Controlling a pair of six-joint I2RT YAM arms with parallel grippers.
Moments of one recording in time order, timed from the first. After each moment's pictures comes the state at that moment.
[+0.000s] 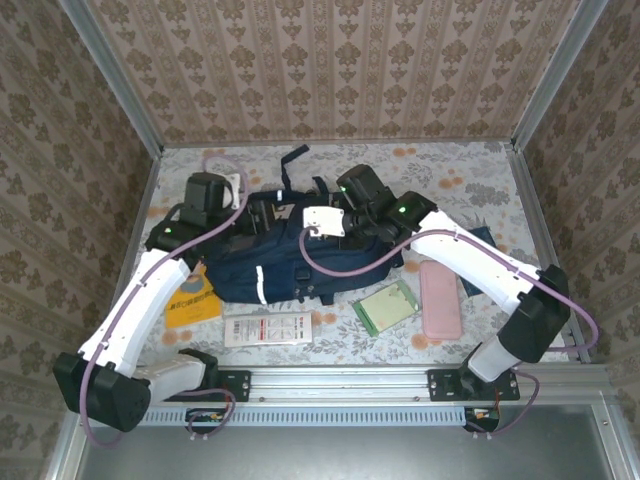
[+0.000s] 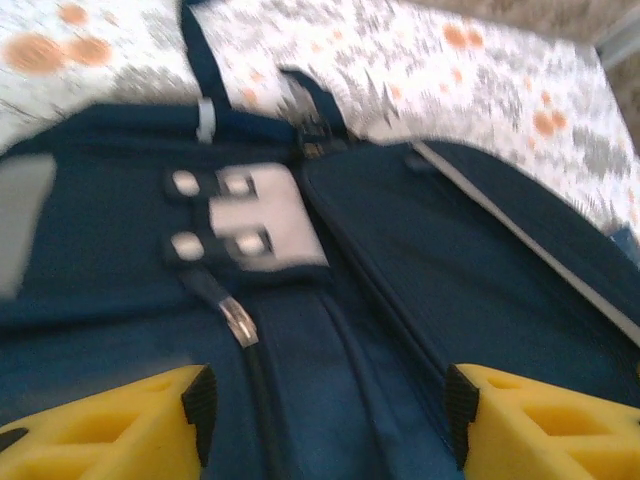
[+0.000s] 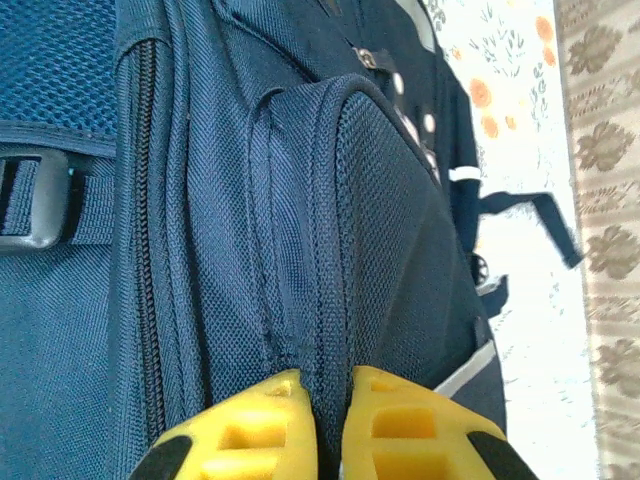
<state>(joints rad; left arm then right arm) -0.41 1.14 1.12 -0.68 0.19 -0.40 0.73 1.57 1.47 -0.71 -0.11 -0.86</state>
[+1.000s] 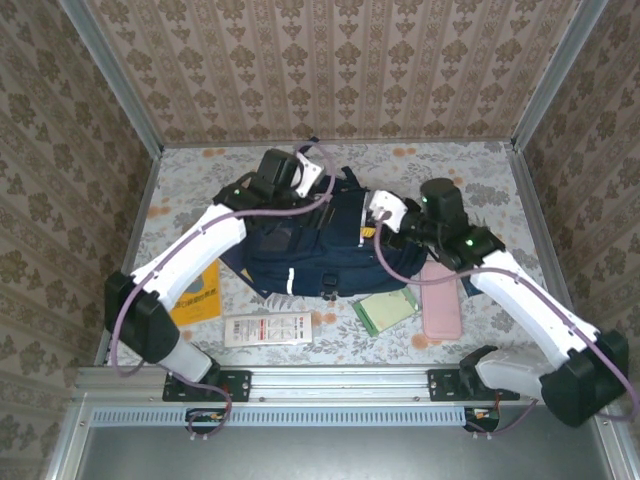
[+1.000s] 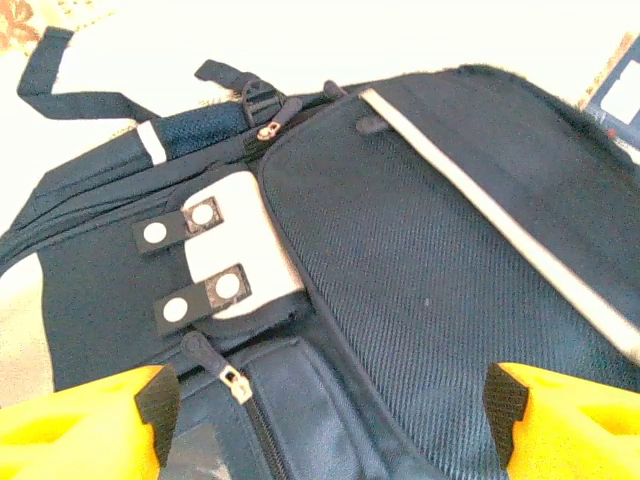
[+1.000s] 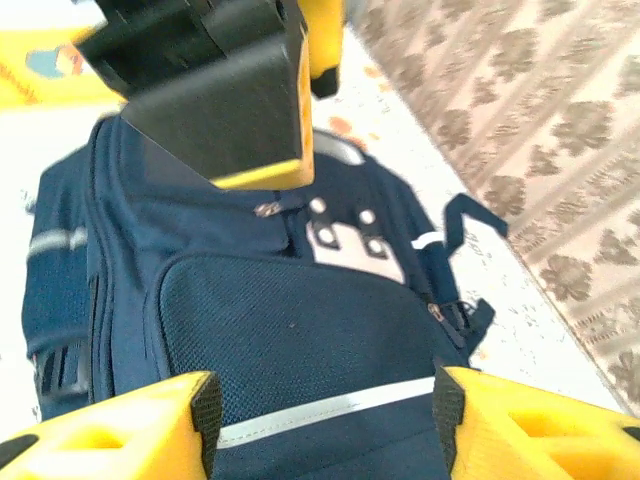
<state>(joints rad) -0.65 1.56 1.46 -0.67 0.10 -0.04 0.43 1.13 0.96 -0.27 -0.36 -0.57</state>
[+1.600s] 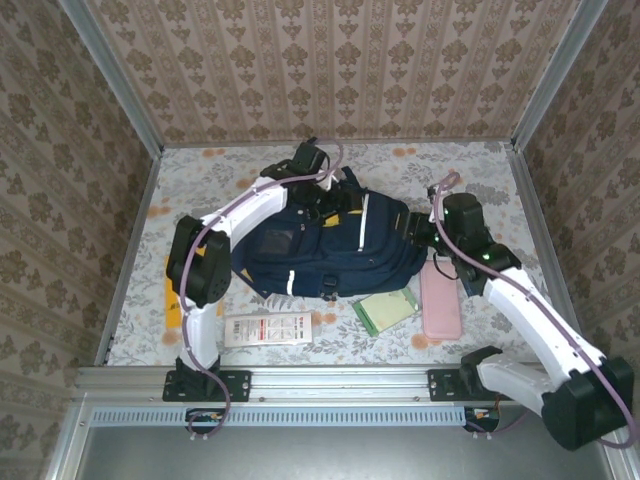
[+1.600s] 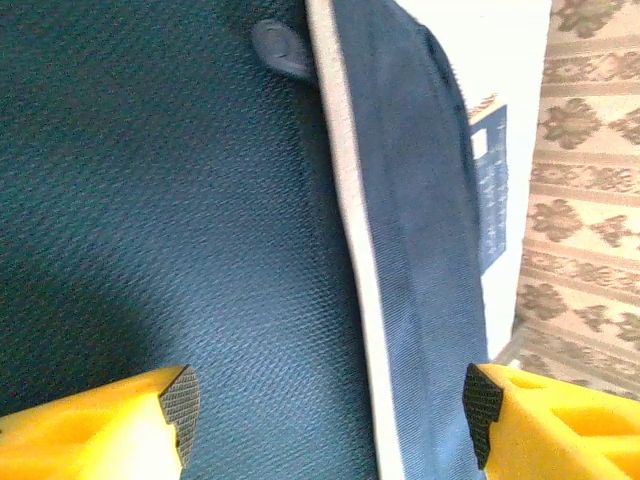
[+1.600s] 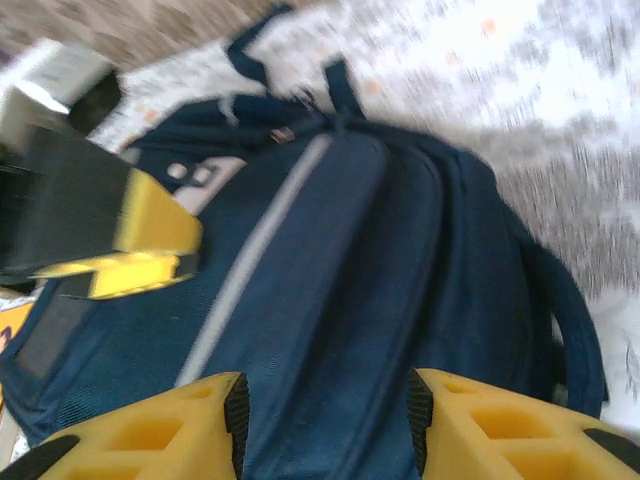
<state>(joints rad) -0.61 2.03 1.71 -0.65 0.65 -0.72 0.28 1.10 0.84 -0.37 -0.13 0.47</state>
